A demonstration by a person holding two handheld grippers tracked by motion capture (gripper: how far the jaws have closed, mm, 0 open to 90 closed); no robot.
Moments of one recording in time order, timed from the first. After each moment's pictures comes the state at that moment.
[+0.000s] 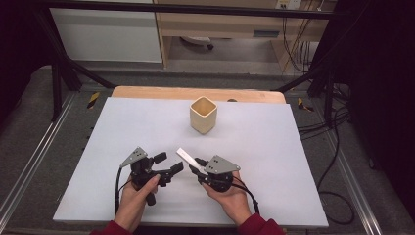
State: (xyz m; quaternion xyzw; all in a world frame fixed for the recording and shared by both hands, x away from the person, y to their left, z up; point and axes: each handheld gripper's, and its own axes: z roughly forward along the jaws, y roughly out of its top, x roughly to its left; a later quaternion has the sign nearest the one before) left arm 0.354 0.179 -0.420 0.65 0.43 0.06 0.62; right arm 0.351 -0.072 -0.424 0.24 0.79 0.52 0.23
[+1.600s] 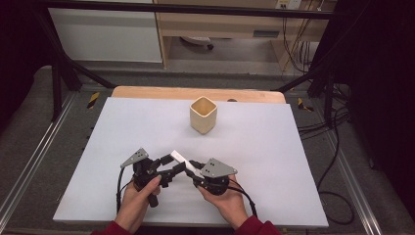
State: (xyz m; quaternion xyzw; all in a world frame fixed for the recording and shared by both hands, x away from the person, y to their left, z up) left arm 0.353 0.174 -0.423 0.65 0.41 0.03 0.63; right arm 0.343 -0.061 -0.424 0.22 0.78 0.54 0.22
